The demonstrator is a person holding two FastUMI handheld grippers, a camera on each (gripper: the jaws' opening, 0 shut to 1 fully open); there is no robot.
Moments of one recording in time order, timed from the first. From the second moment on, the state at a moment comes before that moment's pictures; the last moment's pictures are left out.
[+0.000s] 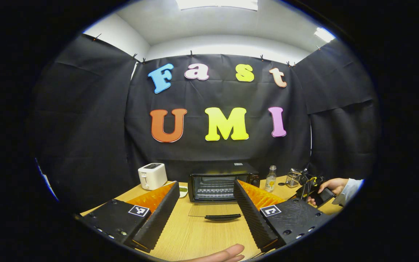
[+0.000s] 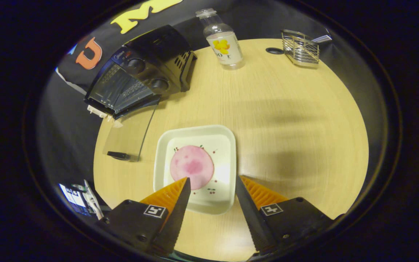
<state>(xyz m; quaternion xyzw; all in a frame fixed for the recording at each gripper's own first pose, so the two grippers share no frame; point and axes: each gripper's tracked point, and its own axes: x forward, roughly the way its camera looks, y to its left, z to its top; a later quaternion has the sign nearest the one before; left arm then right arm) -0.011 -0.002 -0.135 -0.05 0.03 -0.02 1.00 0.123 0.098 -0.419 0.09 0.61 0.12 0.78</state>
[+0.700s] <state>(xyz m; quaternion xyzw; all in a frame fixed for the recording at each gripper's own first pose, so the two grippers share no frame) -0.014 -0.012 -0.139 -0.06 0.05 -0.04 1.00 0.125 0.079 -0.424 0.17 0.62 0.13 0.76</state>
